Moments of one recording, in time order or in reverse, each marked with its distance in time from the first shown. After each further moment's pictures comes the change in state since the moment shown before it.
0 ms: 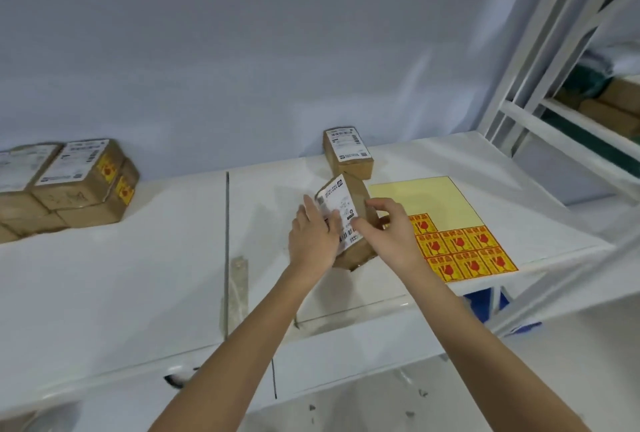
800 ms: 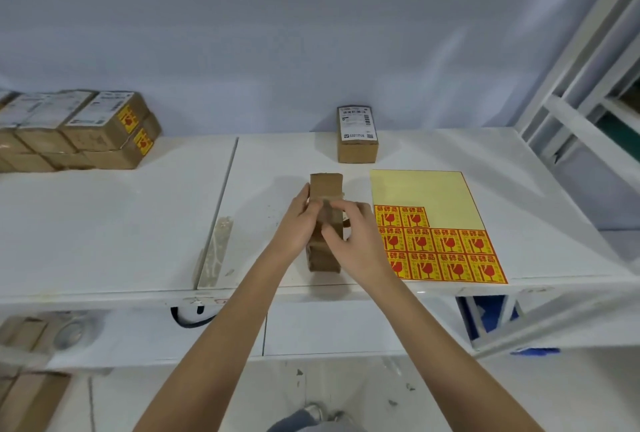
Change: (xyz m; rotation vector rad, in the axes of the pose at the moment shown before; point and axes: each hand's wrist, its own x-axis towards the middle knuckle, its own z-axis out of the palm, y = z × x) left_hand -0.032 0.031 0.012 -0.674 0.041 -0.111; right_hand -0.021 0.024 -0.015 -0.181 -0.291 -0.291
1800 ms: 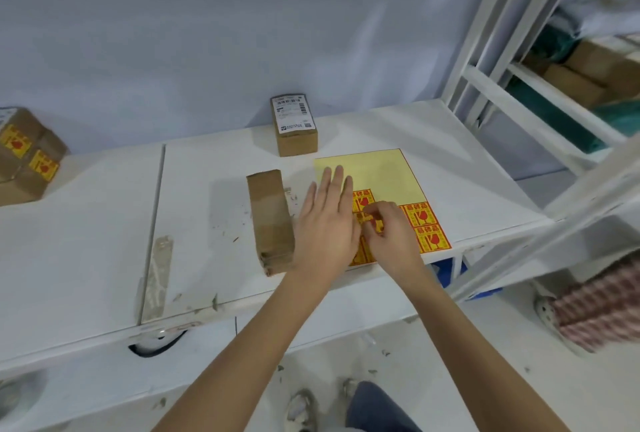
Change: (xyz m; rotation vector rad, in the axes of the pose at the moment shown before) left_hand -0.018 0.020 0.091 1.095 0.071 0.658; right_hand -0.019 0.073 -0.074 -0.238 0.192 0.190
